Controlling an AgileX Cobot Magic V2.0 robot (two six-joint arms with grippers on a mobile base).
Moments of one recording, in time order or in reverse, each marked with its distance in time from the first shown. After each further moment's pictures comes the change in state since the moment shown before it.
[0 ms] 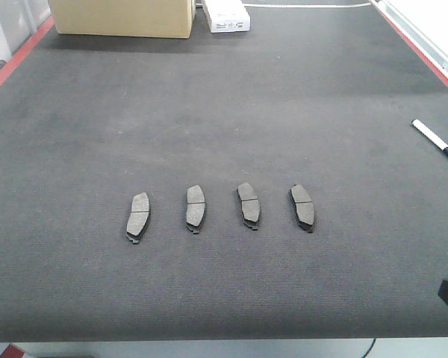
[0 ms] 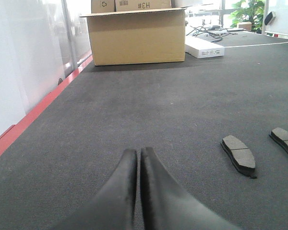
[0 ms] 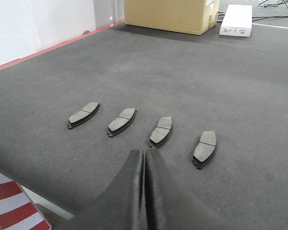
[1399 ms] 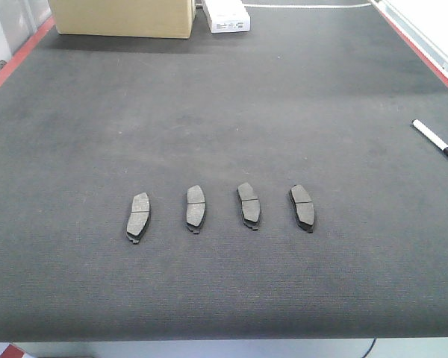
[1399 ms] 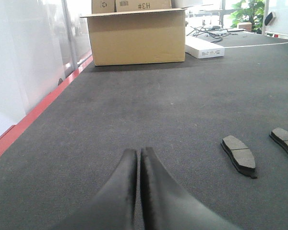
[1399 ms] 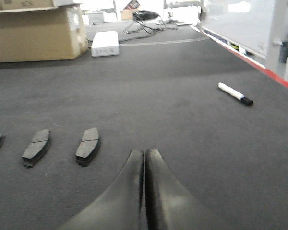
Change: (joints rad) left arm 0.000 0.000 0.000 0.000 -0.001 0.001; right arm -0.464 -0.261 0.411 -0.025 -0.289 0.089
